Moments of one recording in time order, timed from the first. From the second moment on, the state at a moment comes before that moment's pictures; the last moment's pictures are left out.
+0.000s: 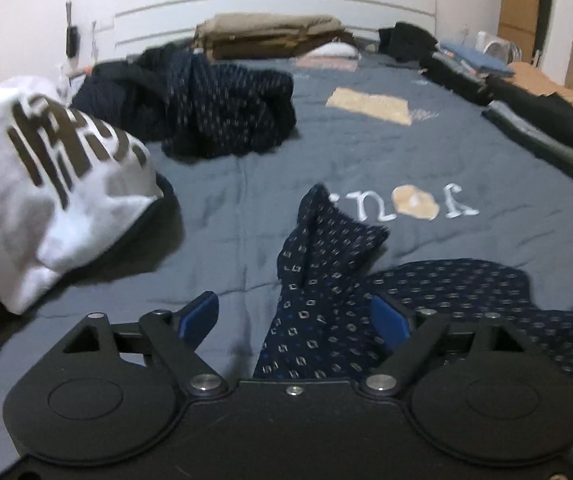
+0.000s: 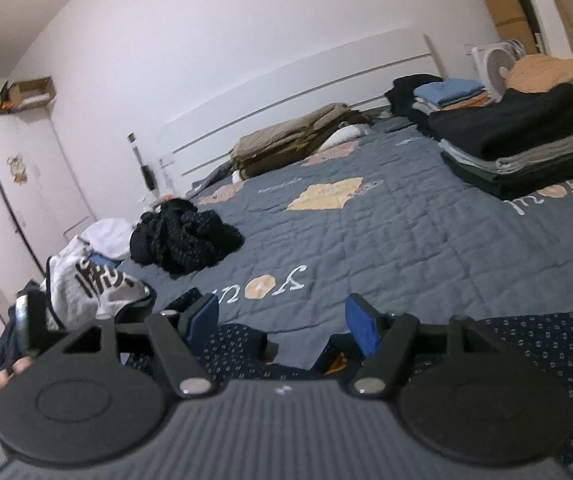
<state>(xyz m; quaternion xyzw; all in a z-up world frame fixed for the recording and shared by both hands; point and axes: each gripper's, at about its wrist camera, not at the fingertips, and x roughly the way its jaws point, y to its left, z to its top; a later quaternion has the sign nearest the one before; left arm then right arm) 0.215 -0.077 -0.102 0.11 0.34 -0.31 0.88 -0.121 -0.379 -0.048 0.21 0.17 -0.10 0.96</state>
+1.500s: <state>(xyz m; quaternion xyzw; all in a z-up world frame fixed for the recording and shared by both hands) 0.154 -0.158 -0.078 0.24 0.32 -0.50 0.76 -0.048 -0.456 -0.105 0.13 0.31 -0.08 0.94</state>
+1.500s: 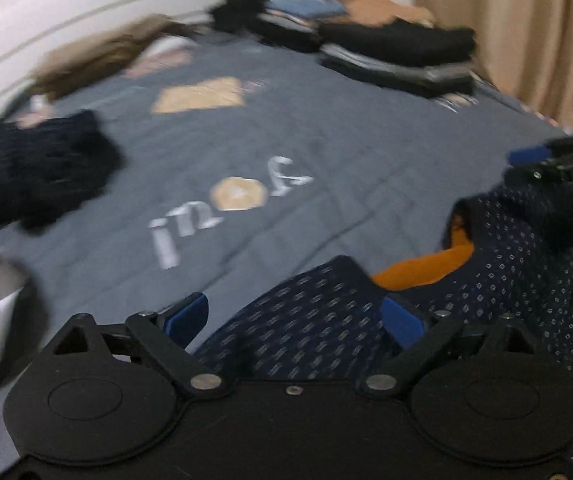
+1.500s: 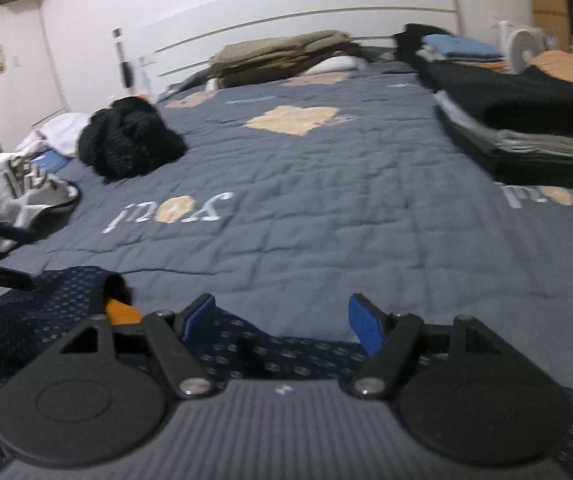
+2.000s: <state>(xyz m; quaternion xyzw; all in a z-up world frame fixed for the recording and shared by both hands) 0.177 -0.185 -0.122 0.26 0.37 -0.55 0.71 -0.001 -0.438 -0.146 0.13 0.37 -0.07 0.92</state>
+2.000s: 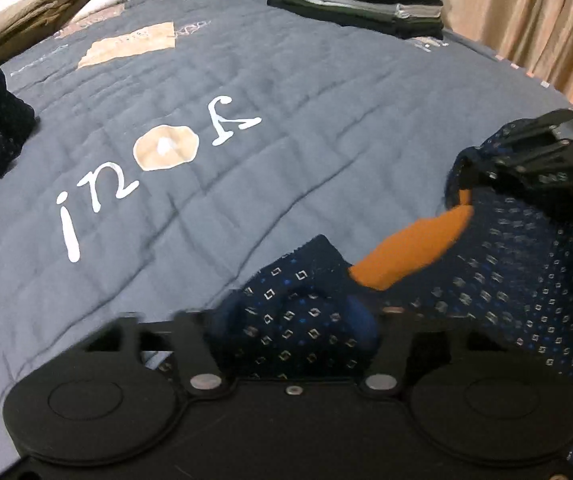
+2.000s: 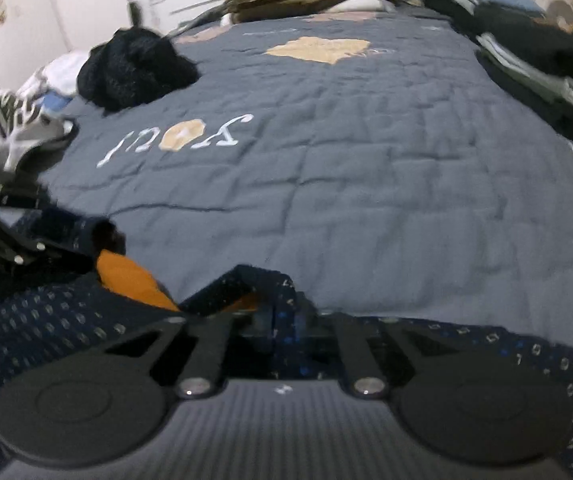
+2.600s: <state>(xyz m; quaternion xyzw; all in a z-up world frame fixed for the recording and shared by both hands) 0.248 -0.208 -0.005 0.16 0.15 -0.43 0.88 0.079 -0.496 -0.030 0.16 0.16 -0.19 0.96</state>
